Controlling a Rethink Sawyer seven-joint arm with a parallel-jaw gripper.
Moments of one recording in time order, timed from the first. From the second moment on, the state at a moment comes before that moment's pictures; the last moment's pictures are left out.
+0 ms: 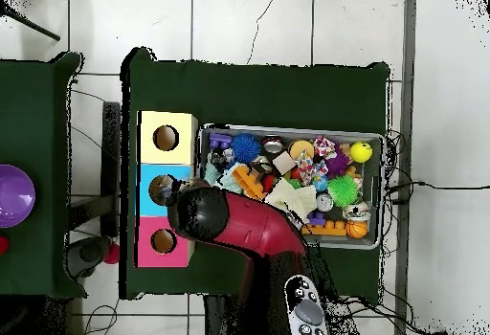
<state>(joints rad) -0.14 -0.79 0.04 1.95 0.29 0.44 1.54</state>
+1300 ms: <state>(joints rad) -0.08 -0.77 0.08 2.07 0.56 0.35 1.54</state>
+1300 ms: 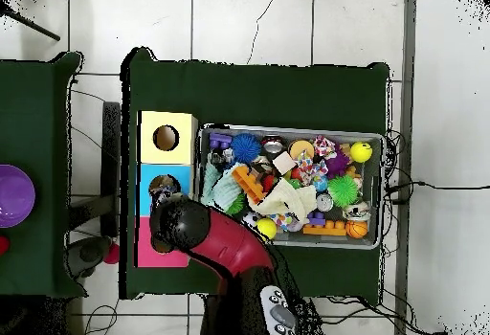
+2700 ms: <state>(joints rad) -0.07 -0.76 0.13 2.08 0.58 0.25 1.54</state>
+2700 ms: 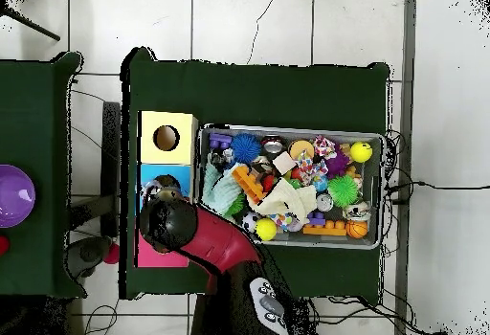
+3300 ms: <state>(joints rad) 0.01 -0.78 0.00 2.03 0.52 0.39 1.54</state>
